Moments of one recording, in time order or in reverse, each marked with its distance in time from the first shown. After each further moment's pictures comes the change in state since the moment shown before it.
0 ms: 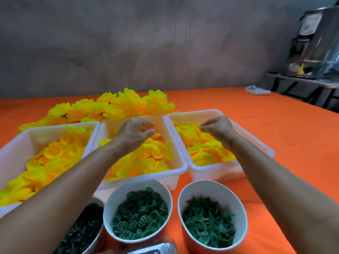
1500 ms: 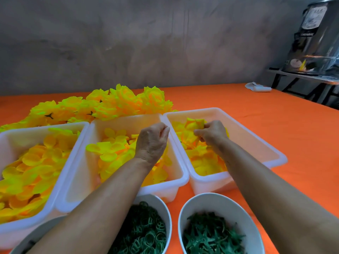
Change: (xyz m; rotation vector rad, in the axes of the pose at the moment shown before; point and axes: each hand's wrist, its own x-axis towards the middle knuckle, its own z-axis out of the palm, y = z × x) left_hand 0.030 -0.007 0.083 -0.003 0.256 0.062; right_hand 0.026 0.015 0.035 0.038 0.013 0.123
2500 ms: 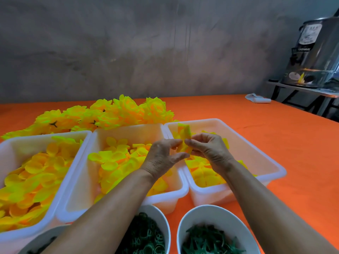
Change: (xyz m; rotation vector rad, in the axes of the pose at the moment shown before) left_hand -0.010 0.020 -0.002 -0.151 -0.199 0.124; right_hand -0.029 0.001 0.000 0.618 -0.265 -0.139
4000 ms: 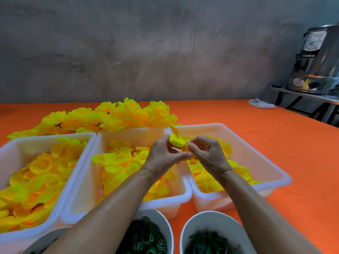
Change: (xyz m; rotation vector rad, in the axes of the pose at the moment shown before) left_hand 0.000 0.006 -0.008 -0.558 0.005 -0.283; right_hand -0.004 0.001 0.015 -0.395 0.031 -0.383
